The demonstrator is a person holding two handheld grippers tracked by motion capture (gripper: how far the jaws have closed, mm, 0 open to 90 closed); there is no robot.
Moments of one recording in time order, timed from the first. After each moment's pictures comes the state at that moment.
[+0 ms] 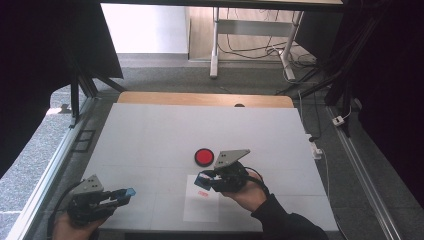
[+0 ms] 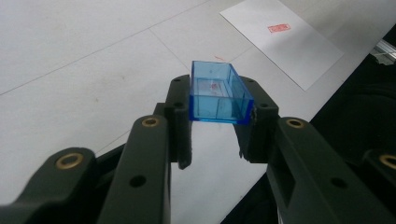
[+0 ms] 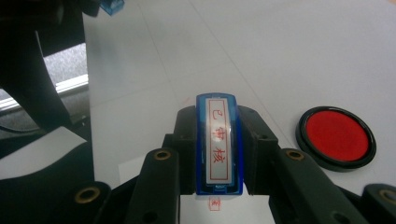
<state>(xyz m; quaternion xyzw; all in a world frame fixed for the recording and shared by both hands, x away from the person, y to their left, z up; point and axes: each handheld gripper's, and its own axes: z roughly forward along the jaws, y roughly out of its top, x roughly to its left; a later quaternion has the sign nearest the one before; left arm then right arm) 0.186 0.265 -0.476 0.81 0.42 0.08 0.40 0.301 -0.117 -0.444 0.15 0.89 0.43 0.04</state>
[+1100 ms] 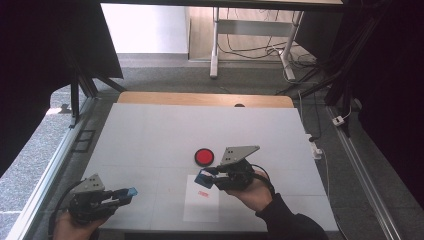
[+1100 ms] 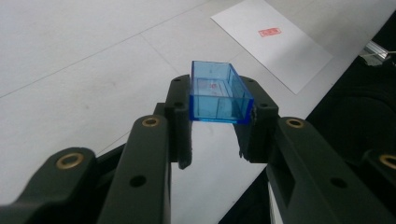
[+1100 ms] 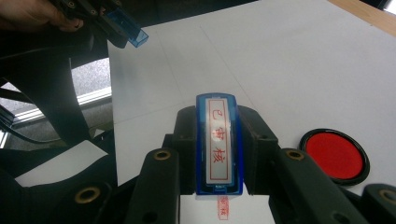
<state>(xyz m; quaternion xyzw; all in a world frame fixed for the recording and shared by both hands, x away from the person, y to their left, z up) 0.189 0.260 -0.472 0.81 0.41 0.07 0.41 0.296 -0.126 -0.419 0.13 0.87 0.46 0.03</state>
